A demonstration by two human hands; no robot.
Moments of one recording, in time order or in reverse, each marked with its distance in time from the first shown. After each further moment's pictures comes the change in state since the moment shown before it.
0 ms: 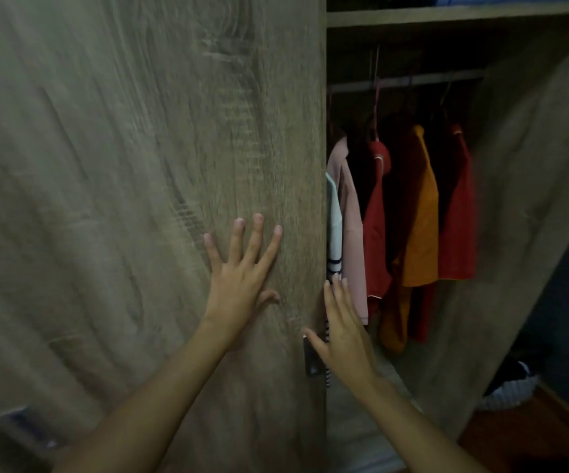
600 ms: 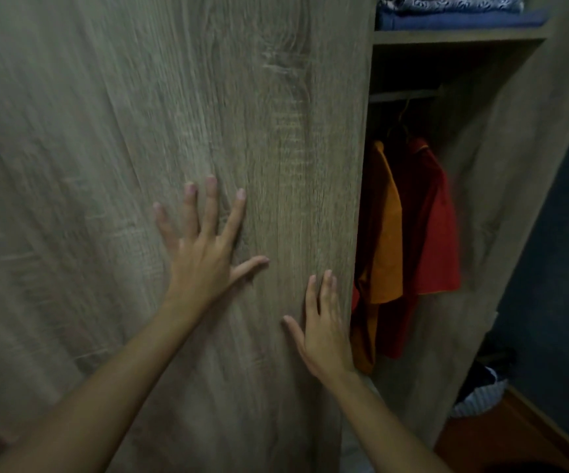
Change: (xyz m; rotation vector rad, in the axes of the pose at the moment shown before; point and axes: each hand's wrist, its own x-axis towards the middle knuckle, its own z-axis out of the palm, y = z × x) left_hand 0.068 0.010 -0.027 -0.009 0.355 -0.089; right_hand 0.035 0.034 -0.016 -0.126 -0.087 0.160
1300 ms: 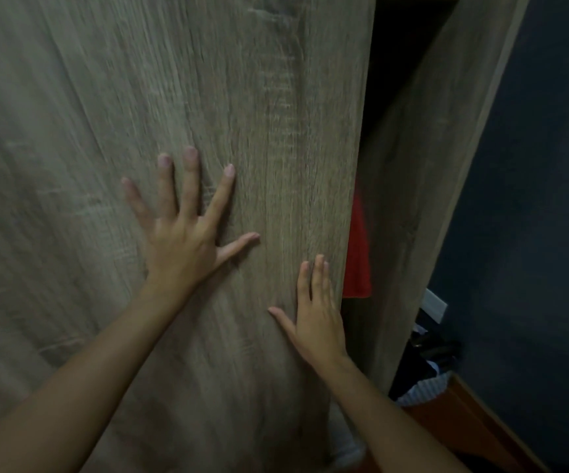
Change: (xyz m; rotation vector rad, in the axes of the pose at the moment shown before) left_hand 0.085 0.193 0.030 0.039 0.239 0.005; right_hand 0.044 0.204 -0.052 -0.029 -0.010 -0.018
